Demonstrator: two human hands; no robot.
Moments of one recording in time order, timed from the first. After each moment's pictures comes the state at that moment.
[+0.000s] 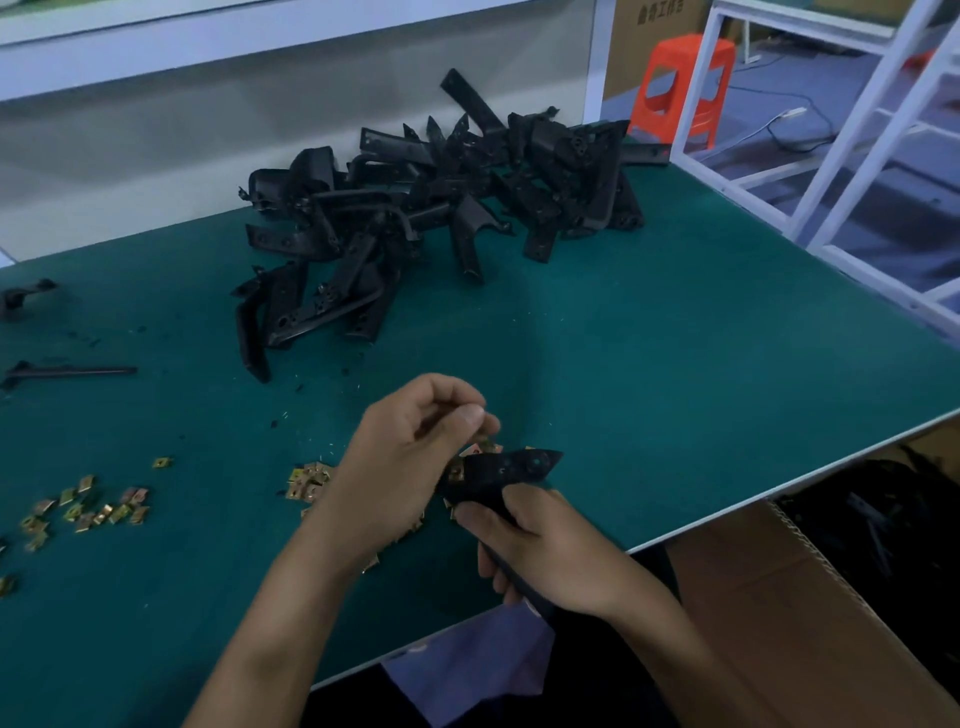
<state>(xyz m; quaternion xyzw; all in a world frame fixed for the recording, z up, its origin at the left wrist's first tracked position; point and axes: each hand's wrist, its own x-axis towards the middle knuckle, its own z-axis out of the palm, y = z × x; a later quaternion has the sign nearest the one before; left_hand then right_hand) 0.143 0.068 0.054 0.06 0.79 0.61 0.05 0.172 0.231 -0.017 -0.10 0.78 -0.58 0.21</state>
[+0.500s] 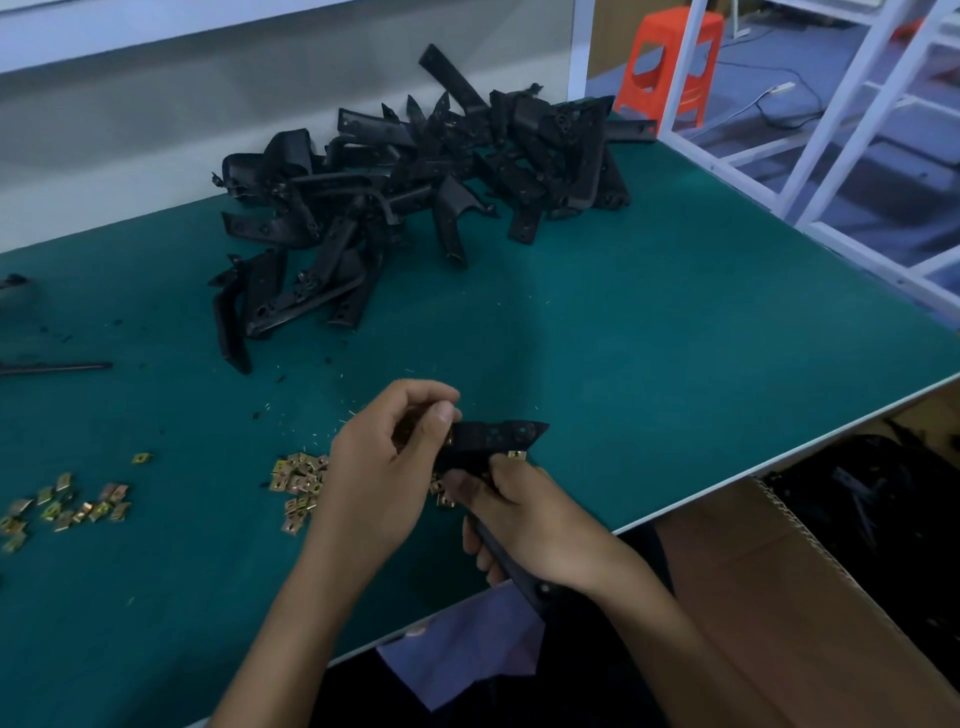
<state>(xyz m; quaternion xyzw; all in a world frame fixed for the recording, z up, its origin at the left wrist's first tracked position) 0.153 0.072 0.032 0.03 0.84 0.53 -0.06 0.168 0.227 -0.012 -0.05 0.75 -0.62 0.24</state>
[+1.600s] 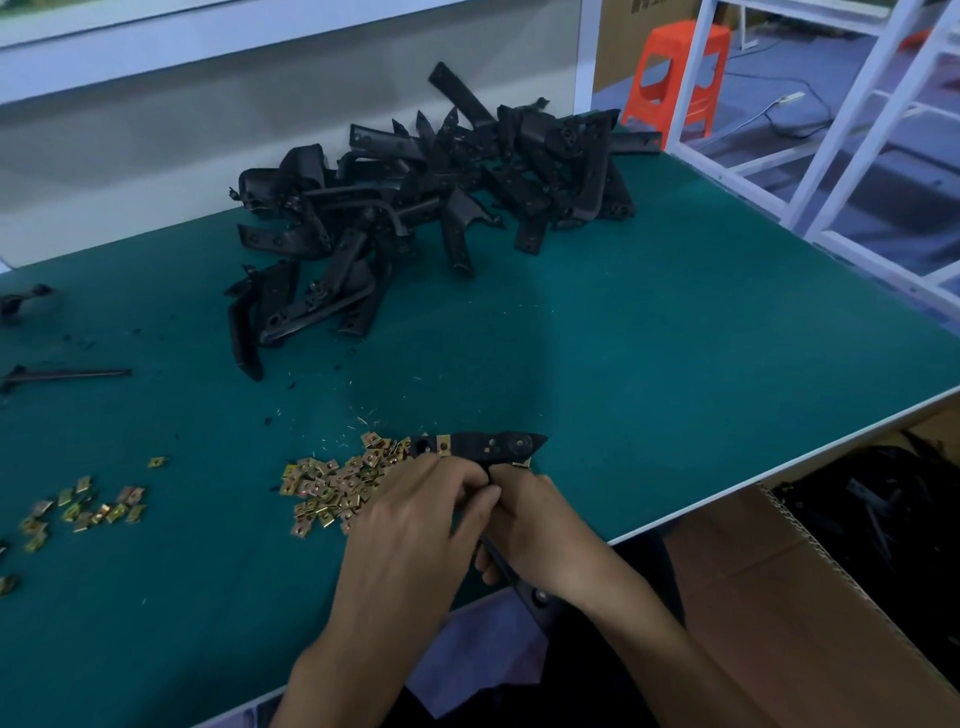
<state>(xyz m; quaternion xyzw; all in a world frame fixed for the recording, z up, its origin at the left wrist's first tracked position) 0.197 0.085 0.024 0.12 0.95 0.27 -0.12 0.170 0.223 -0.015 -0.07 0.80 -0.56 0.19</state>
